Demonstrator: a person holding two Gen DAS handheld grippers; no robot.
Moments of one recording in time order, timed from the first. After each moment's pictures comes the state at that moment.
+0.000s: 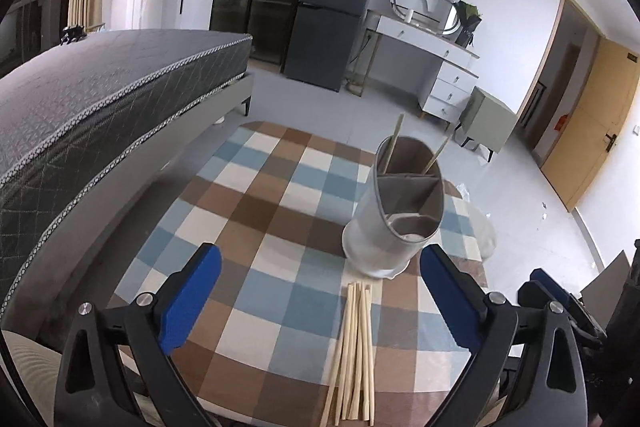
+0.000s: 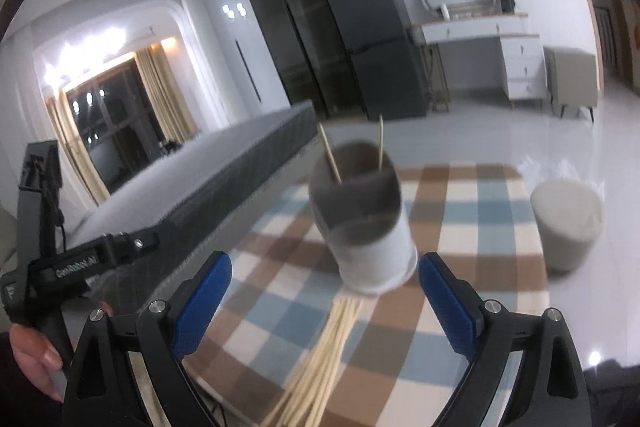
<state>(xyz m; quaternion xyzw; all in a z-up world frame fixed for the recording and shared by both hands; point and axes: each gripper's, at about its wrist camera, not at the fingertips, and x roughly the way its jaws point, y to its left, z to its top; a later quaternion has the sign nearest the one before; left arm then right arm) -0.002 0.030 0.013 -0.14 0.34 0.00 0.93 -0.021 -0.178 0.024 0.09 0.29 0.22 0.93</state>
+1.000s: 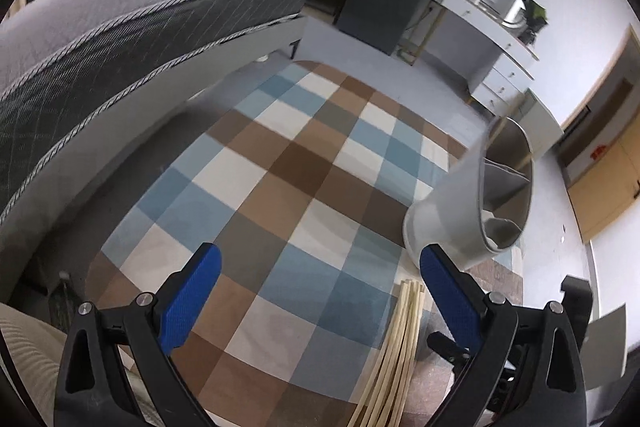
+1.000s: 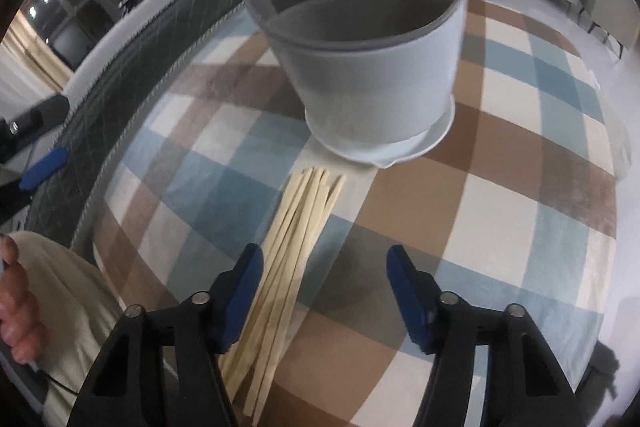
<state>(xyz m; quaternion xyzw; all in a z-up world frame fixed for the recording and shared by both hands) 0.028 0.081 -0.051 -0.22 0.42 0.07 0.88 0.064 -0.119 -0.107 -0.02 0.55 0.21 0.80</state>
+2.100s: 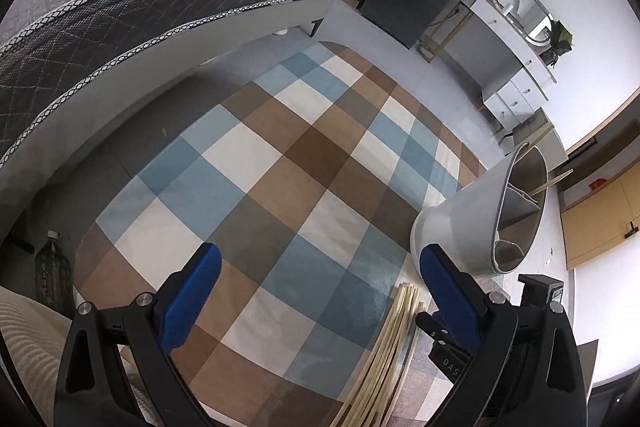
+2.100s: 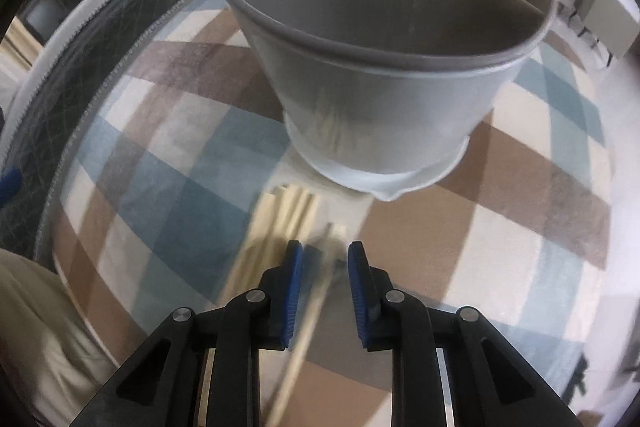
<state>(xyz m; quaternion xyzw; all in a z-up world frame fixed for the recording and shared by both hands) 0.036 0.104 -0.059 -0.28 0.45 0.07 0.85 0.091 -0.102 -0.118 -0.09 0.59 0.16 0.79</state>
